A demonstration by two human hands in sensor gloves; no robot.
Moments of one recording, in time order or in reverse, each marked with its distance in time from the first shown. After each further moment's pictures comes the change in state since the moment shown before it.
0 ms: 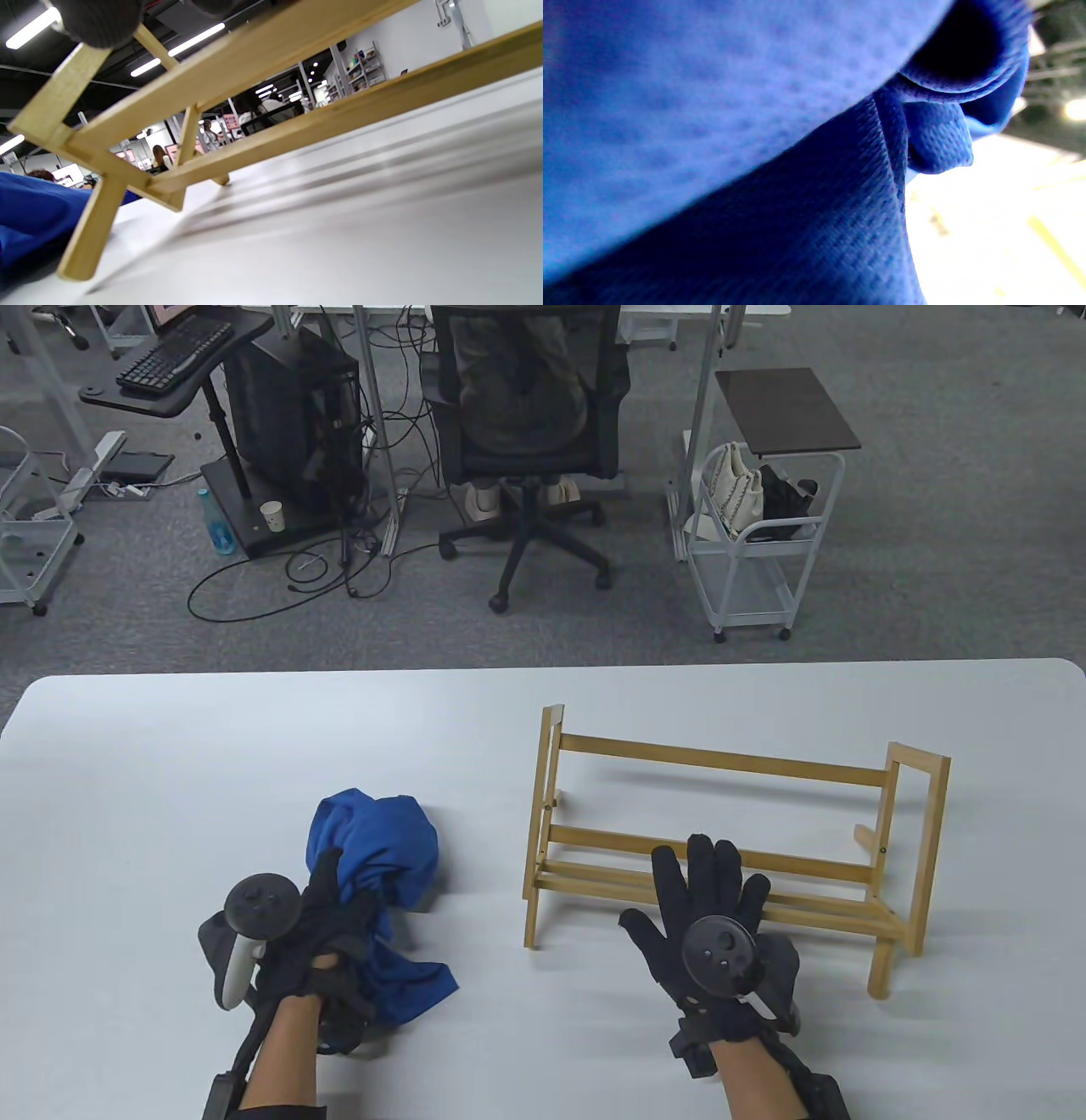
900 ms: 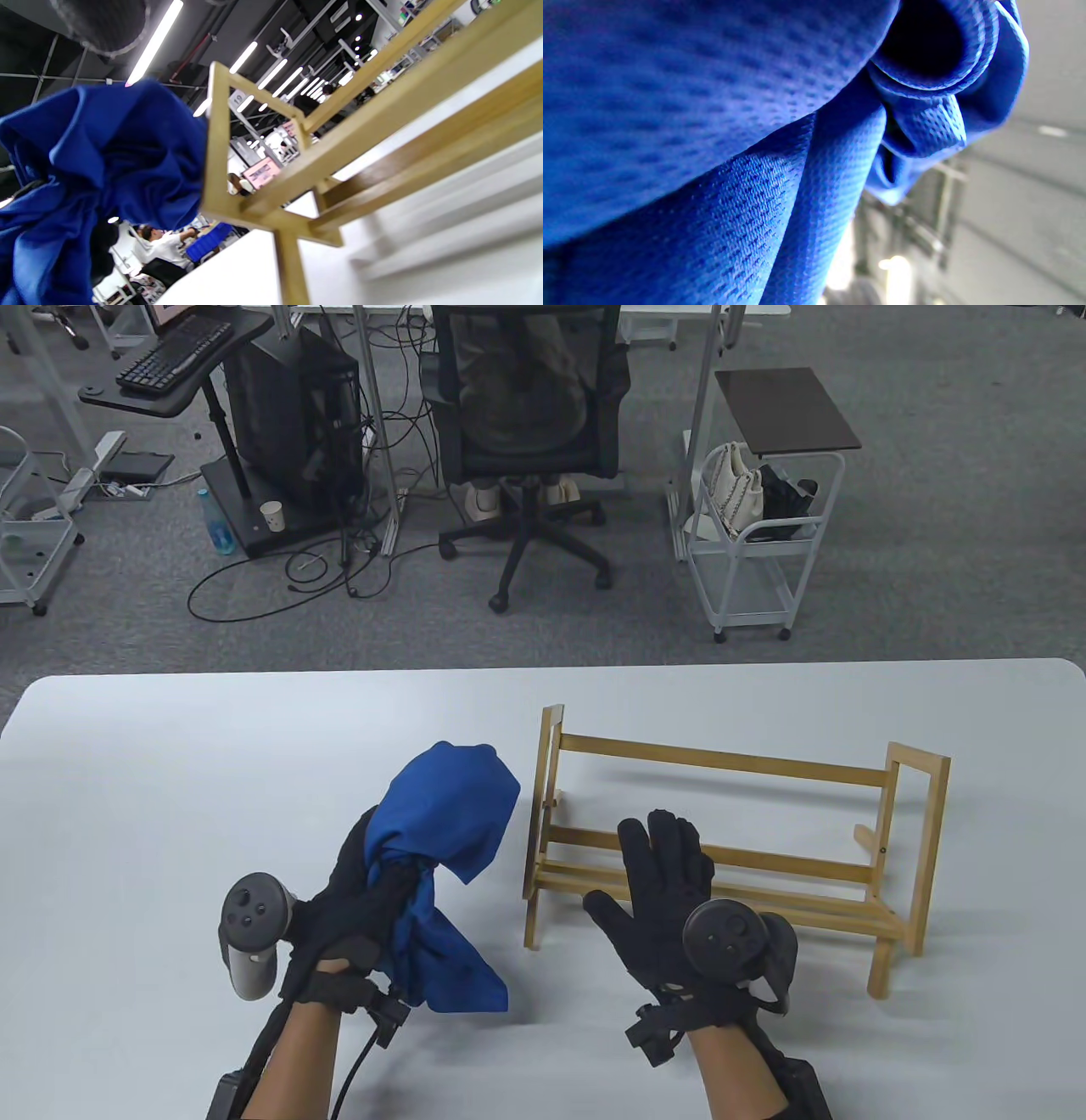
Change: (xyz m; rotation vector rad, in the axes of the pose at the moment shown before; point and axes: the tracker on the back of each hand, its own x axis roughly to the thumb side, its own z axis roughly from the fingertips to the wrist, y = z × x) left_hand 0.084 0.001 0.030 -0.108 -0.616 0.487; right_hand 0.044 -0.023 -0.013 -0.013 -0.182 -0.385
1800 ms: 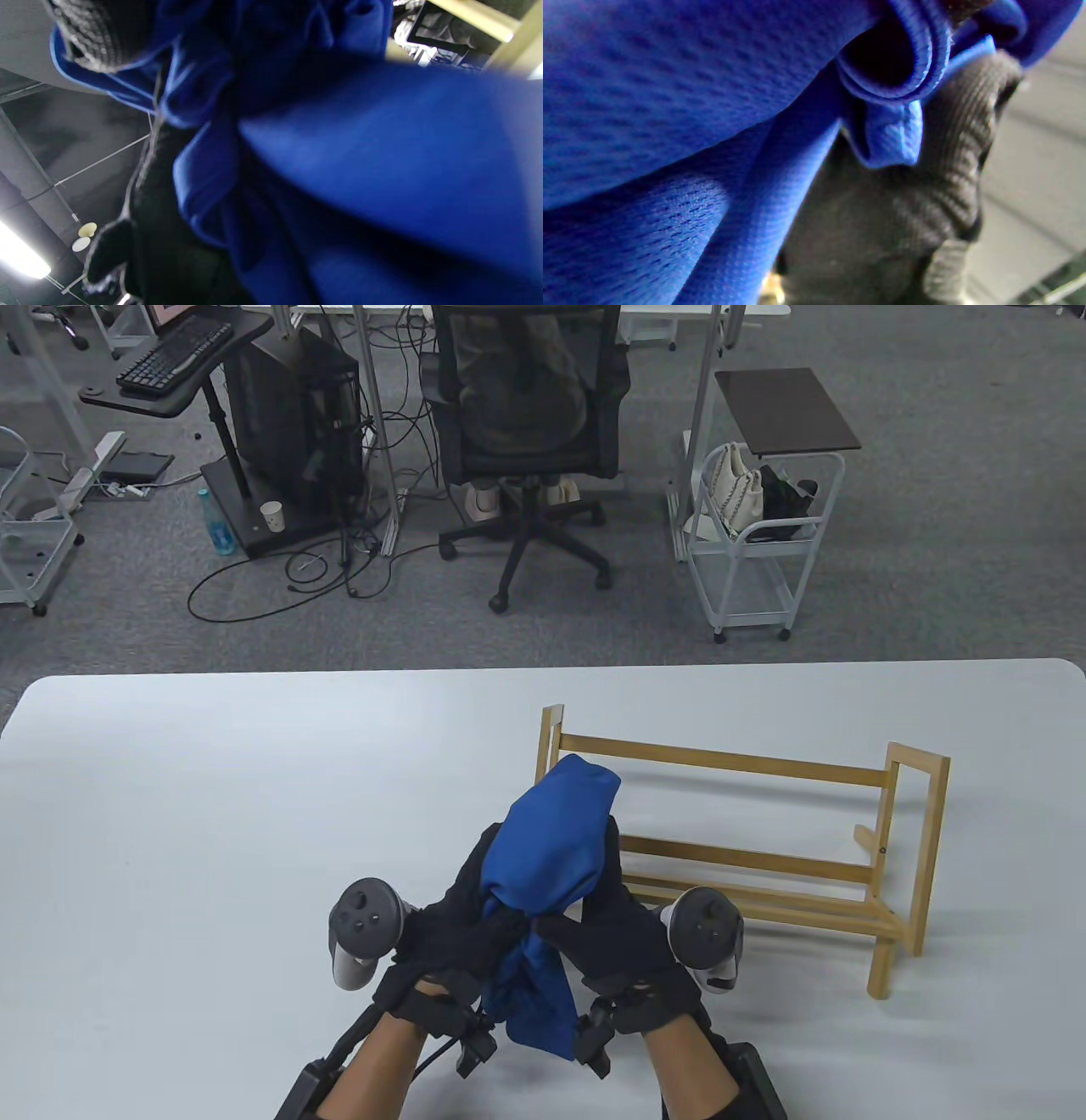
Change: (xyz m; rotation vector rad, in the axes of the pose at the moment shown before) left_hand 0.020 -0.097 -0.017 -0.234 -0.142 -0.051; right_hand 0.025 0.036 -0.015 0.127 -0.216 -0.521
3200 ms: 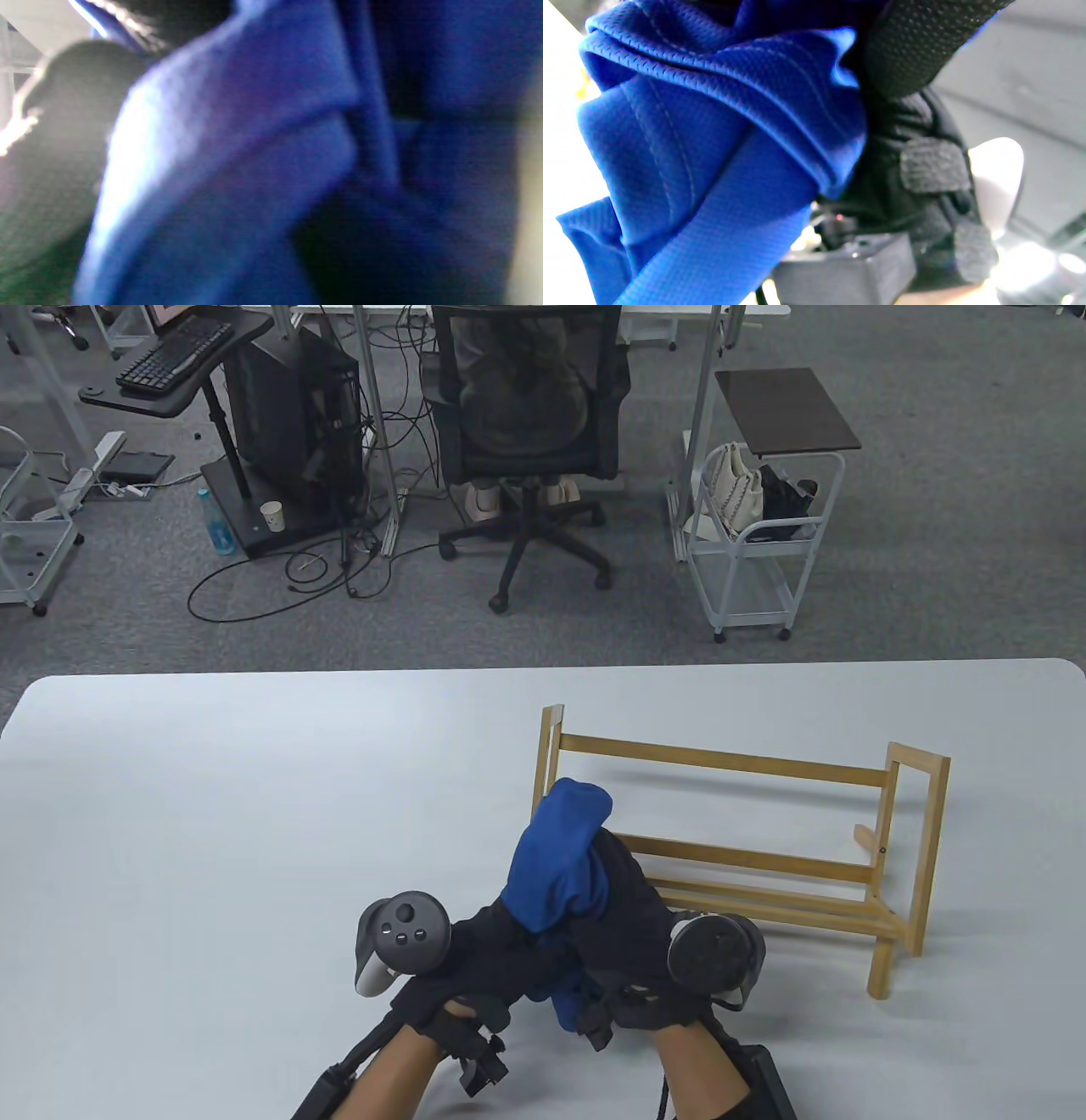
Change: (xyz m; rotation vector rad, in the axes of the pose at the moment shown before) left_hand 0.004 -0.020 0.000 -0.121 0.048 -0.165; right_hand 0.011 -0.014 0.010 -0.229 -0.081 0.330
